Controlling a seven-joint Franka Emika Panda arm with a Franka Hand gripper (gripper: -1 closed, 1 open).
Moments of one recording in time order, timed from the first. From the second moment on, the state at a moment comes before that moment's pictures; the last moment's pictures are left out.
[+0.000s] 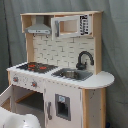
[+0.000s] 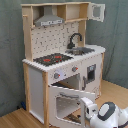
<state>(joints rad) -0.89 -0.94 2.24 -1.97 -0.86 2.10 1.64</state>
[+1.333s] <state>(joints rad) -1.00 -0.88 2.14 -2.20 -0.90 2.22 1.69</state>
